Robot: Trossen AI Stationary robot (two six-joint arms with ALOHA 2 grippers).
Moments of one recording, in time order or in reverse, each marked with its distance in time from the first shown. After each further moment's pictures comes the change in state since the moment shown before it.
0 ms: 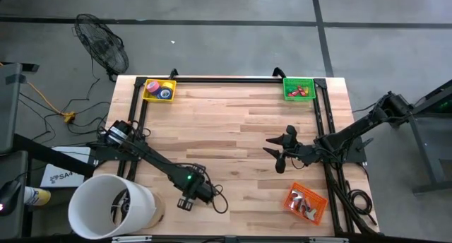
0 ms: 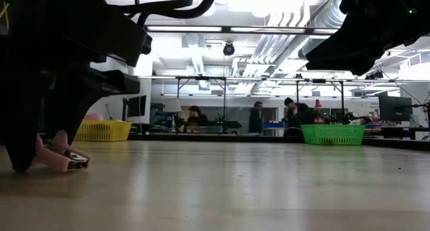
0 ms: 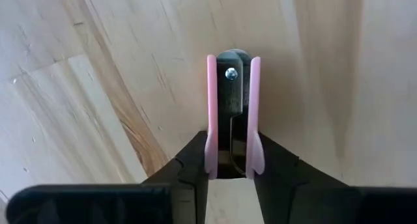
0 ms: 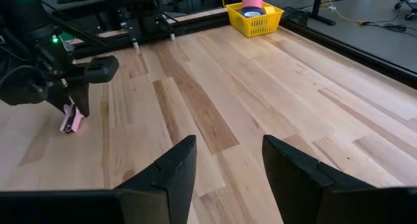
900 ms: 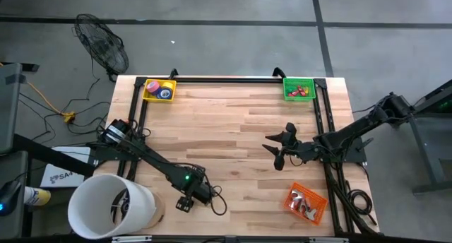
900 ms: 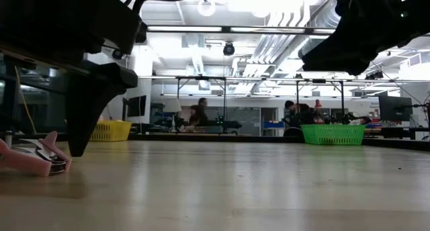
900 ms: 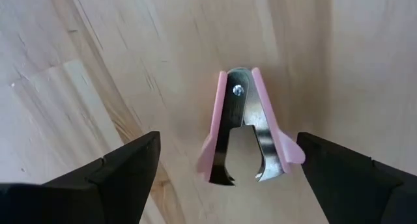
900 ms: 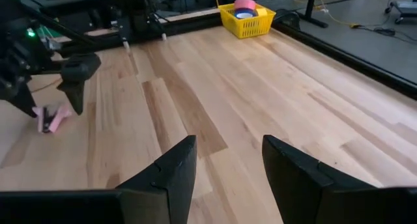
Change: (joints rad) left arm -0.002 -0.053 0.000 -0.001 -0.022 0.013; right arm -0.050 -0.007 0.000 0.001 -0.020 -0.040
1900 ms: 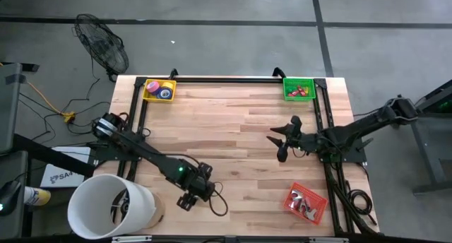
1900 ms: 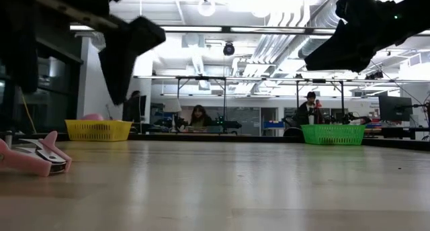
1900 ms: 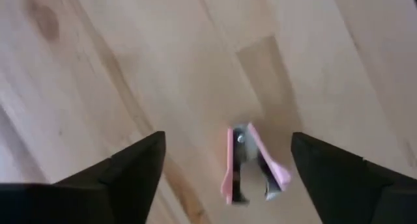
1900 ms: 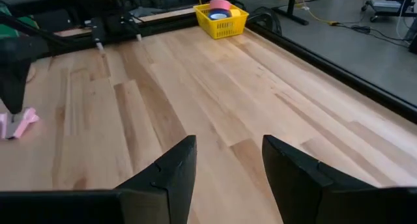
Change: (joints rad) left arm 0.029 -0.118 0.006 0.088 -0.038 0.186; right arm -0.097 -0.155 0.000 -0.175 -0.029 -0.025
